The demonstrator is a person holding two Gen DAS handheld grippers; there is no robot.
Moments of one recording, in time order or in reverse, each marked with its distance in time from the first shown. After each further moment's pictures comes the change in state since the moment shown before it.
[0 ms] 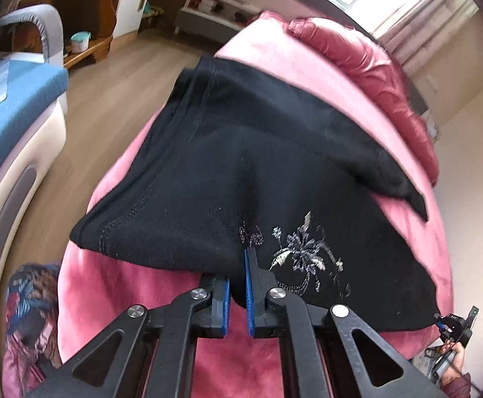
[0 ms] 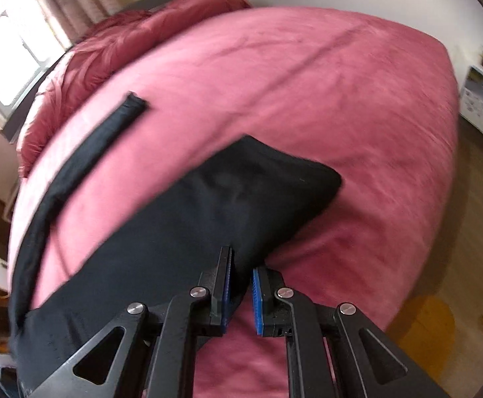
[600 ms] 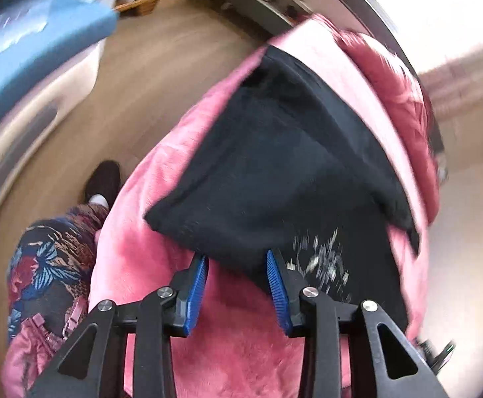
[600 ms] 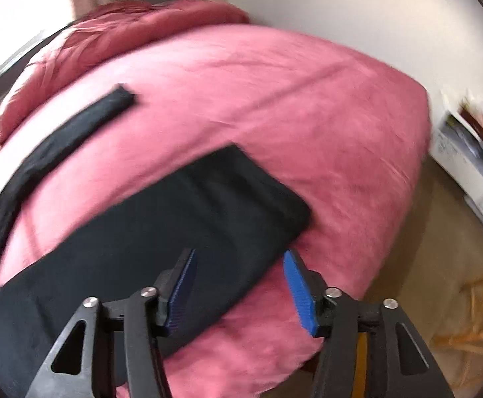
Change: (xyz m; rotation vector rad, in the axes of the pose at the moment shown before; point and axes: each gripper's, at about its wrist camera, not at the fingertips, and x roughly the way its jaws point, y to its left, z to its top) left arm 0.001 0.073 0.025 -0.297 0.046 -0.070; right arm -0.041 0.063 -0.022 -0.242 -0.101 -0.093
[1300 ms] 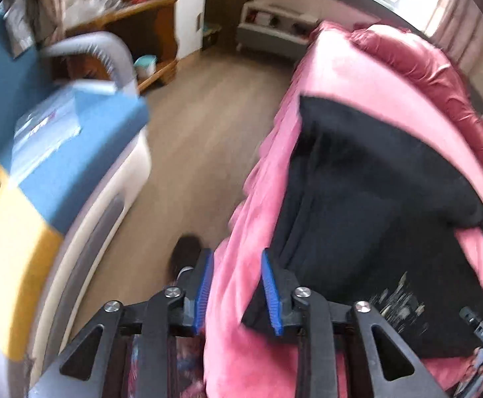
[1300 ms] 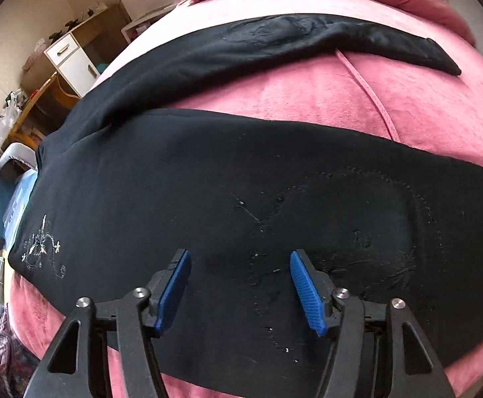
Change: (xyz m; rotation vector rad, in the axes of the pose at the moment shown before) left arm -0.038 -0.021 0.050 0.317 -0.199 0.374; right arm 0.010 0.267 -0.119 -0.529 0.246 0.479
